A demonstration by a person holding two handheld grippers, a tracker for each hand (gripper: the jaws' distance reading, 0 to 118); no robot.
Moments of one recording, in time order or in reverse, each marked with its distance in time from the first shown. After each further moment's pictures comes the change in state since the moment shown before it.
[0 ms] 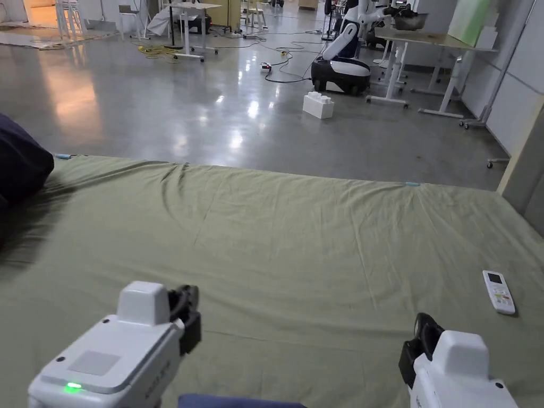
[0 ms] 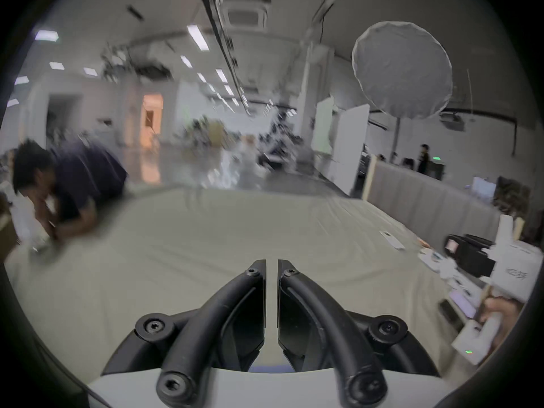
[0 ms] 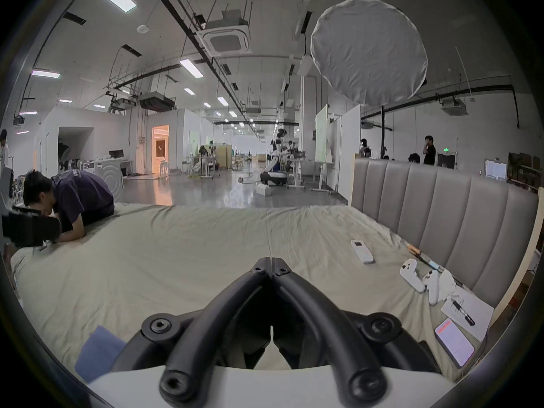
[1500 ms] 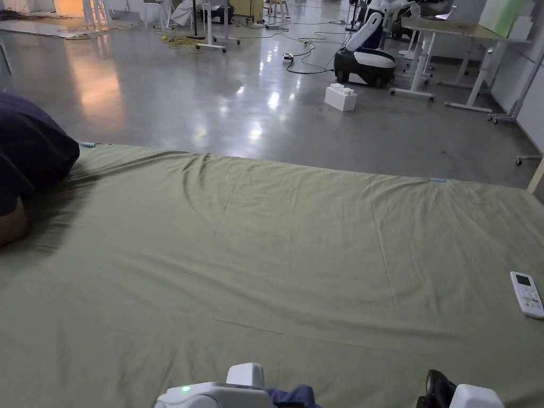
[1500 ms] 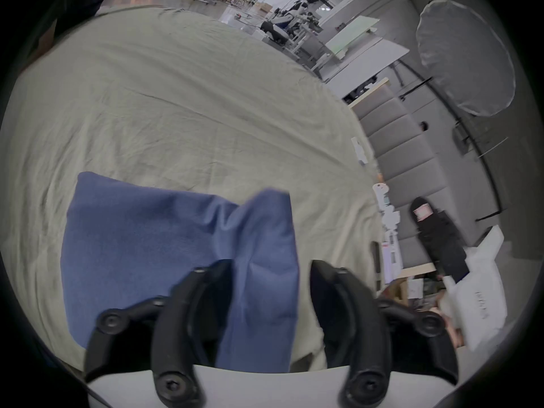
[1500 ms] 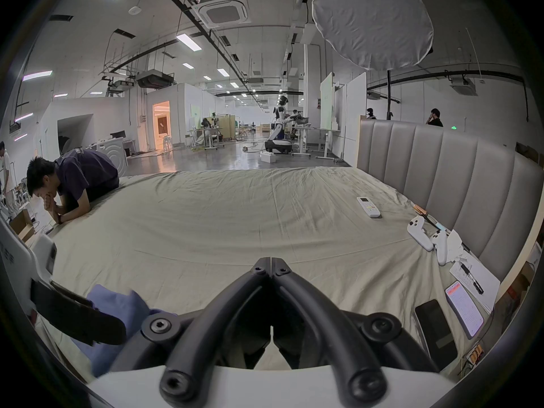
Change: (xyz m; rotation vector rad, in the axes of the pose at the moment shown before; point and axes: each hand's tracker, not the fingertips) left arm 0.059 -0.092 -0.047 -0.787 -0.390 0.483; right arm 0.006 -0.059 0.009 -0.205 0.044 -0.017
